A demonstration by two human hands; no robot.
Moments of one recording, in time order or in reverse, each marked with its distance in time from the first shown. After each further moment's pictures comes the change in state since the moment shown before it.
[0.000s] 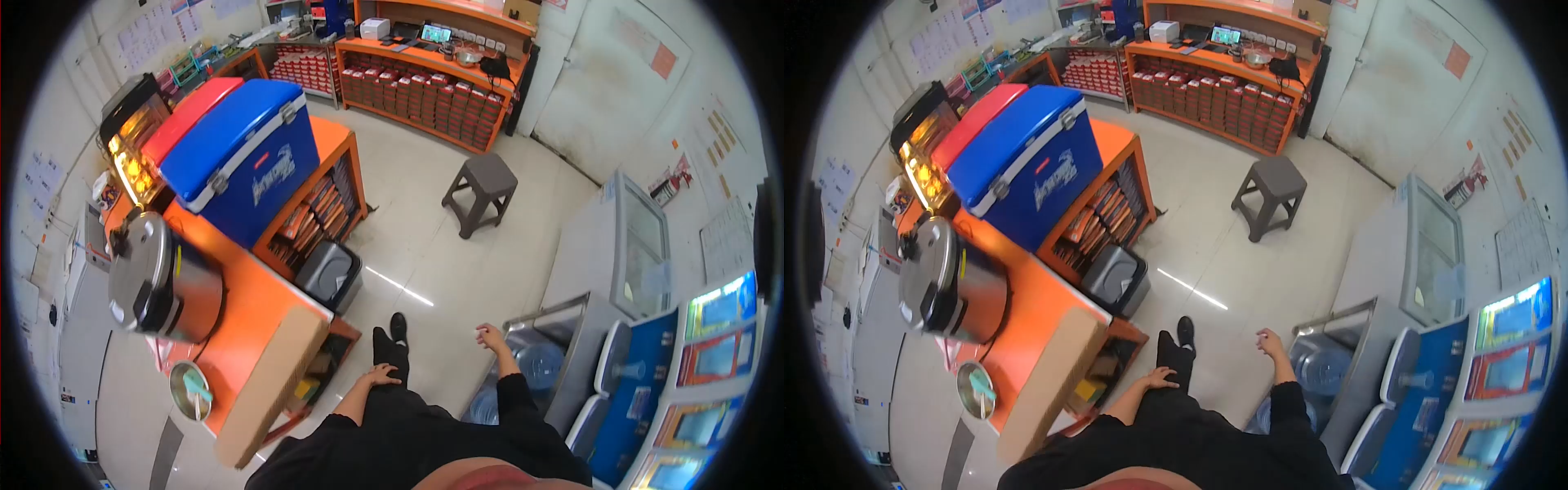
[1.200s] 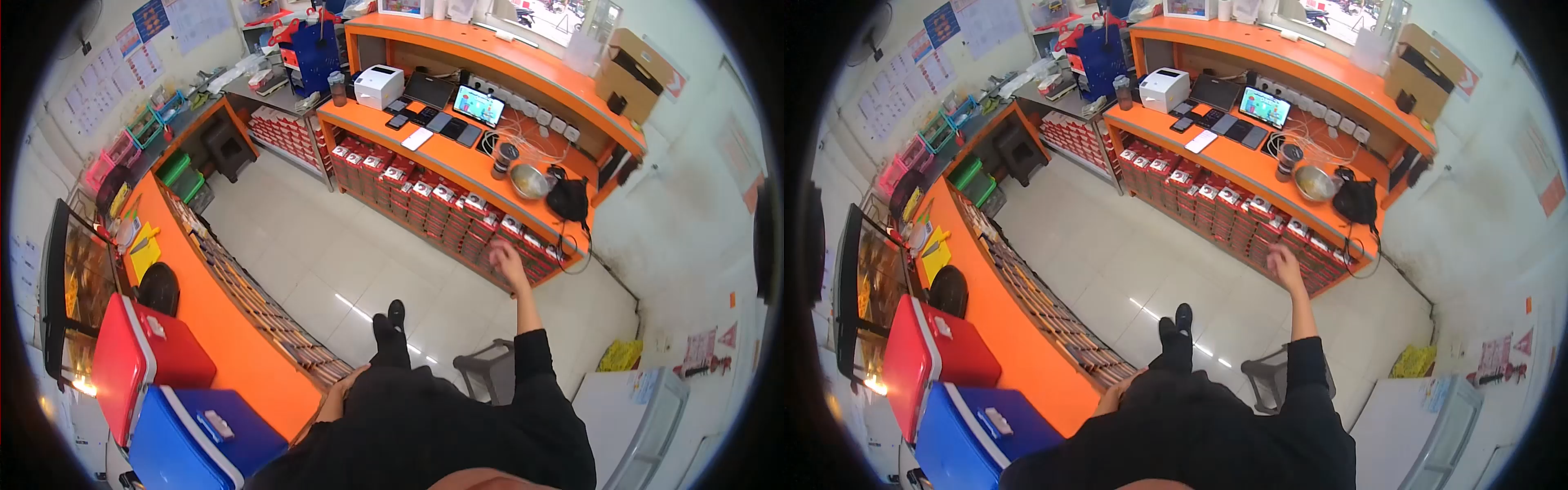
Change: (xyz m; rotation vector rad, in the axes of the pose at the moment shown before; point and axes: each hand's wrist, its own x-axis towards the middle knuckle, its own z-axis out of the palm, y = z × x) left_hand 0.570 0.136 -0.985 -1.426 -0.126 -0.338; right_hand 0.992 -0.920 -0.350 0.148 0.156 -0.691
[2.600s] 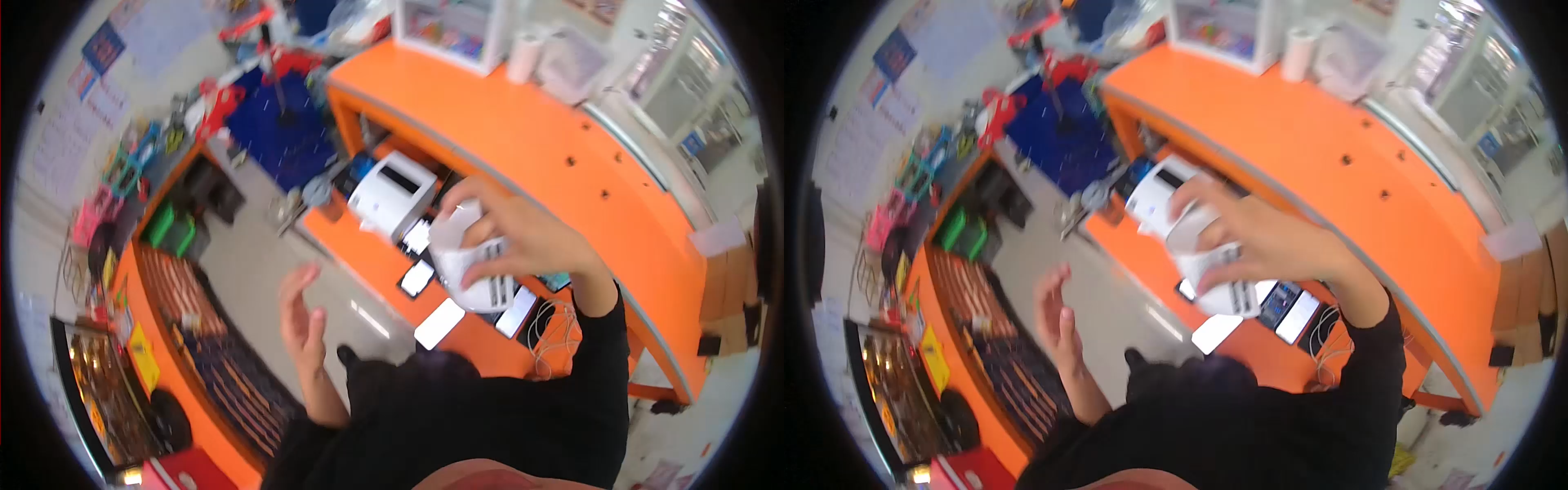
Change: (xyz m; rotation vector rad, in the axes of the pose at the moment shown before) left_hand -0.215 1.057 0.270 0.295 0.584 1.994; right_hand 0.855 -0.445 0.075 -0.159 -0.844 -0.529
